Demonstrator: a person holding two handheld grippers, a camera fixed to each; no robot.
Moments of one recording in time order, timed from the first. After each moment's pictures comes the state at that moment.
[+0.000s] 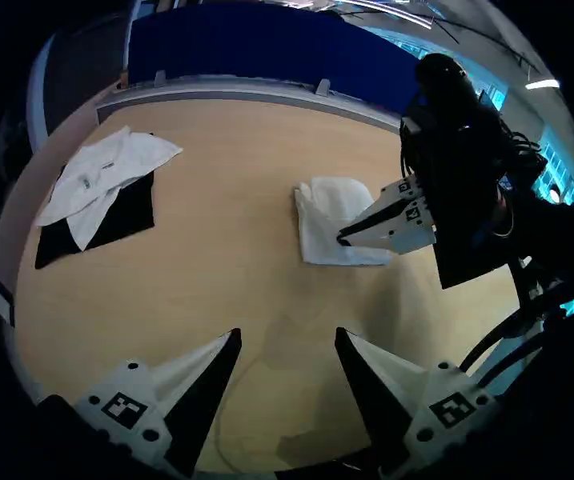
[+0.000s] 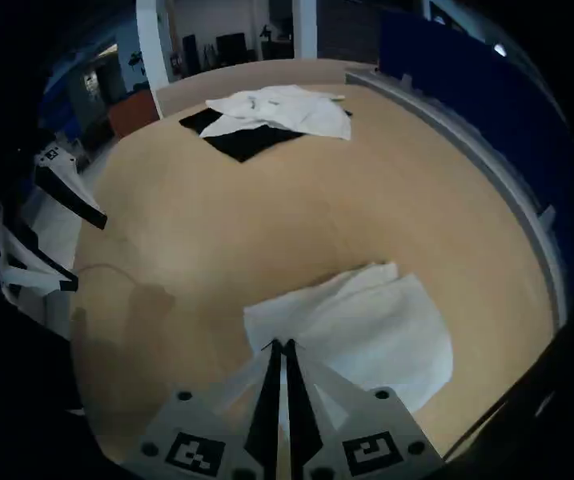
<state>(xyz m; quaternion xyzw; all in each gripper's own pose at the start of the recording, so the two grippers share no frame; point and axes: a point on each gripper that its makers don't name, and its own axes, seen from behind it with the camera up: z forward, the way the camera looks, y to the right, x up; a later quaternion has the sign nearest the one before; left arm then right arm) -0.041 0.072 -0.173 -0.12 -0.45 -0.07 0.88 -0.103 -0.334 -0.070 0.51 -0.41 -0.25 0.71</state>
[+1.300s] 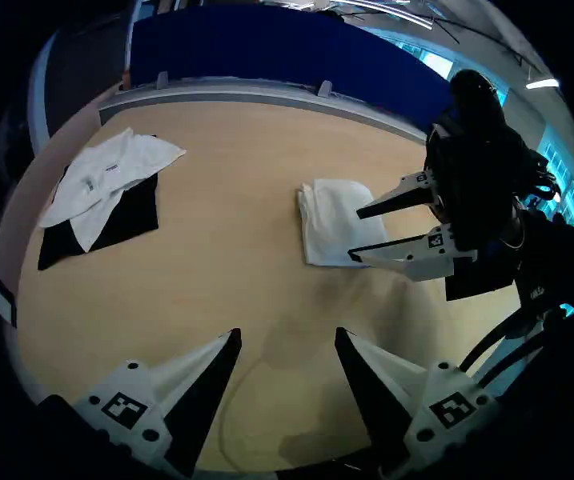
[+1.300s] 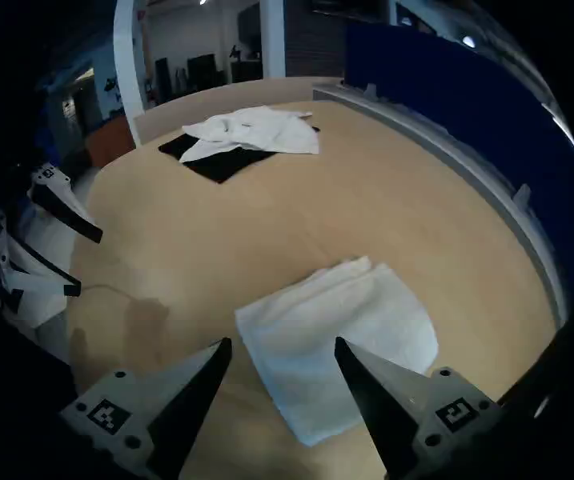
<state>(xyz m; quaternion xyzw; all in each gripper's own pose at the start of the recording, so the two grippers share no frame) -0.039 0.069 -0.172 -0.12 -0.45 -0.06 0.88 -0.089 -0.323 -0.067 0.47 -0.38 -0.21 0.77</state>
